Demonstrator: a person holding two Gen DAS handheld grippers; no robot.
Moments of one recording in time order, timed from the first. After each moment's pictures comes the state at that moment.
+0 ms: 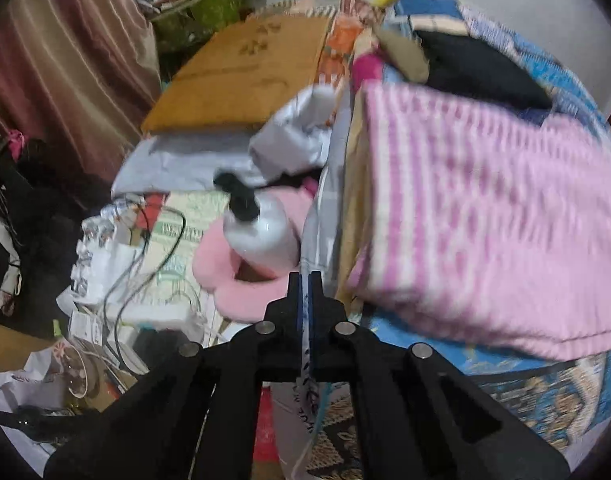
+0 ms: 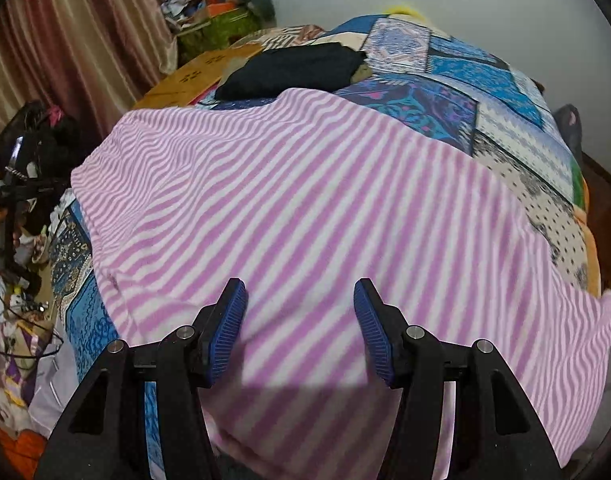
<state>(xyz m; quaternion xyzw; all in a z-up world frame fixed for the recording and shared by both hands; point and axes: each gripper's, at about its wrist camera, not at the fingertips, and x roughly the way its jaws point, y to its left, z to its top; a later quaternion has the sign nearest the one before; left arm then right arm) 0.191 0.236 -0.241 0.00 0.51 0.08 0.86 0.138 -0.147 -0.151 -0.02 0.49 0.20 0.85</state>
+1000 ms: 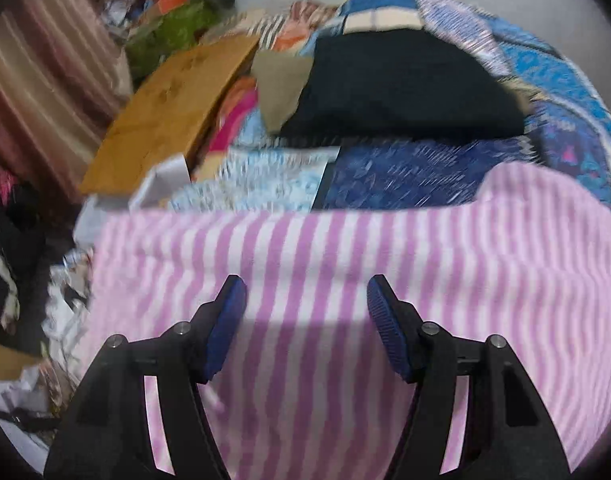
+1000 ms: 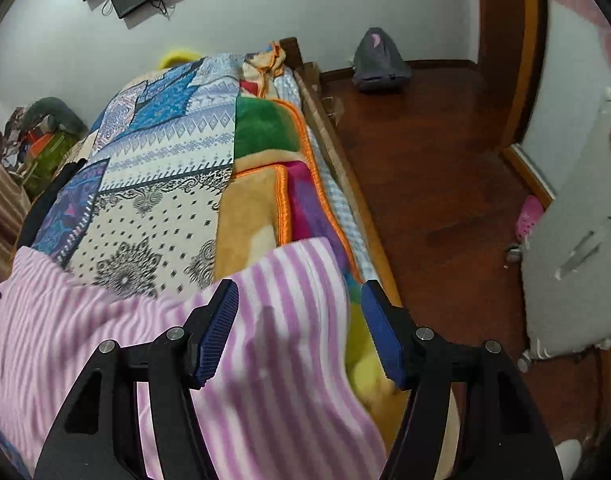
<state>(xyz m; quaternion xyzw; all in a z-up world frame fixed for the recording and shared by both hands) 0.347 0.050 -0.277 0.02 0.53 0.10 0.84 0.162 -0.513 -0.184 0.15 0.46 -0.06 0.87</state>
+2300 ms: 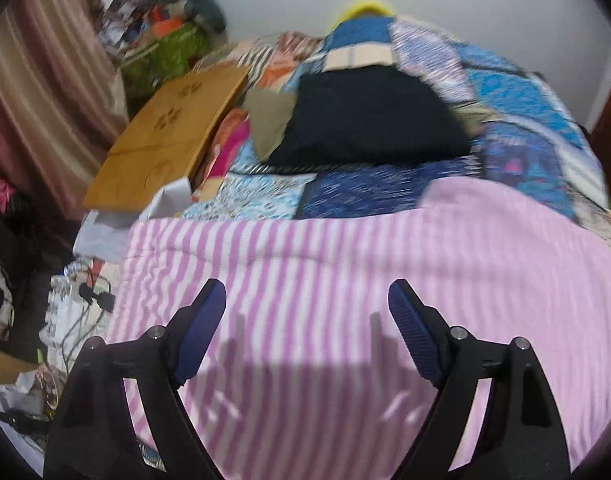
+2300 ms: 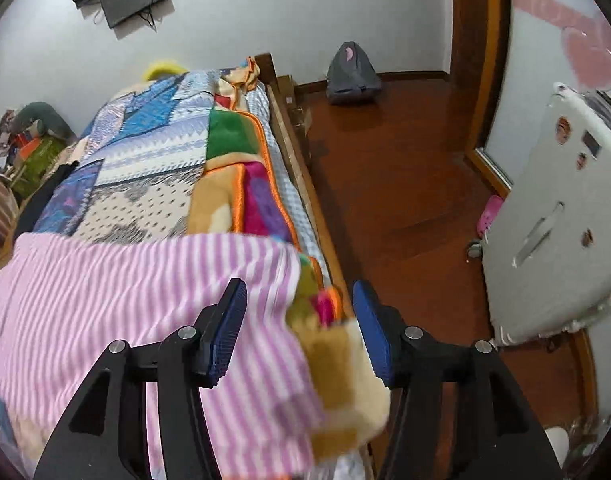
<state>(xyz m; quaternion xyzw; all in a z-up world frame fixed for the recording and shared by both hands) 0.290 0.024 -0.210 0.03 0.47 0.06 0.88 0.063 -0.536 -0.140 0.13 0.44 -0.10 0.88</state>
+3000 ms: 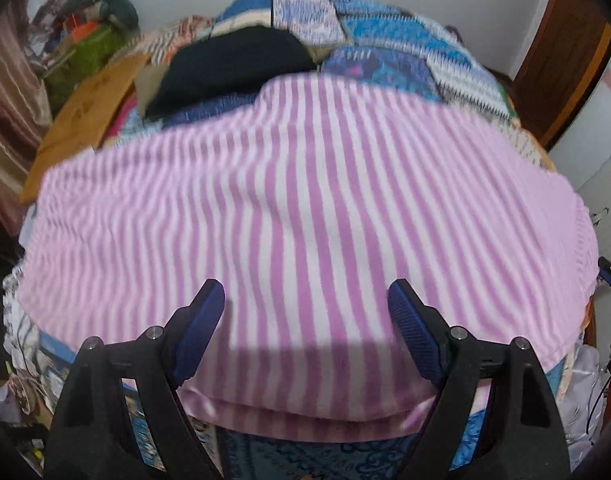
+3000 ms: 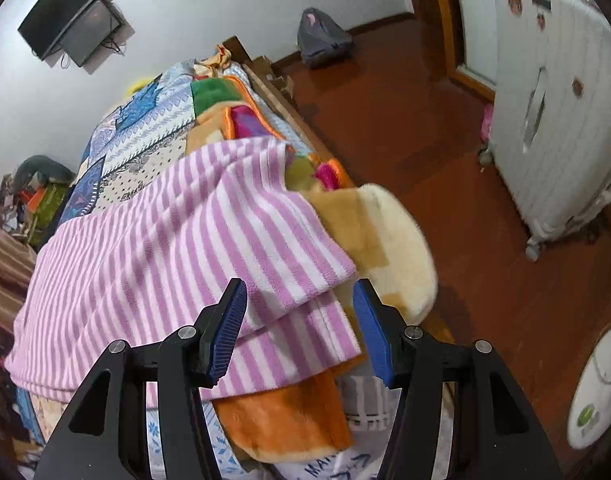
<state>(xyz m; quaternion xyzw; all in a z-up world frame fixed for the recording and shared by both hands) 0.201 -0.070 -0.245 0.03 0.52 -0.07 0.85 0.020 -0.518 -0.208 0.28 0.45 -0.11 0.84</state>
